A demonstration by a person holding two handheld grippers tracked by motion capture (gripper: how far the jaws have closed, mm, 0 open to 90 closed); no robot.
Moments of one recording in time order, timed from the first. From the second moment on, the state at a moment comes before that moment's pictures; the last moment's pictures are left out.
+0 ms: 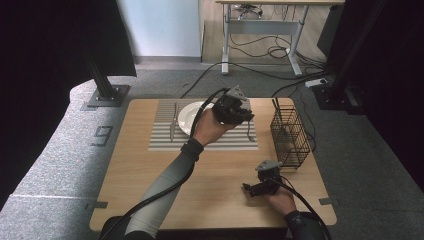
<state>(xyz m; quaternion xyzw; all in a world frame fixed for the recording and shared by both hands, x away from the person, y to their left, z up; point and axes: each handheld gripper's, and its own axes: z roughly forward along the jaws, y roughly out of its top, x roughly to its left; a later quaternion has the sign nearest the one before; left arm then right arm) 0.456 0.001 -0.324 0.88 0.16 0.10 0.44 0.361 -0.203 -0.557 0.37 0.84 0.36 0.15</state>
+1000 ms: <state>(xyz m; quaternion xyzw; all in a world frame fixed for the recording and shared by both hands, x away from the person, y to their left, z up) 0.425 0.045 -0.375 0.88 0.17 0.08 0.43 0.391 -0.189 -0.499 0.34 0.83 0.42 0.15</state>
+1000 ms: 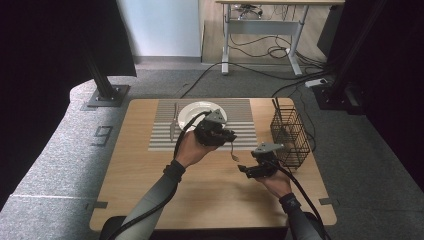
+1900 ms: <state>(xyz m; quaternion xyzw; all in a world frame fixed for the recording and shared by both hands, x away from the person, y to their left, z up) 0.420 0.047 -0.378 0.89 0.14 0.06 0.43 0.410 -0.161 -0.452 0.22 0.86 0.44 0.11</state>
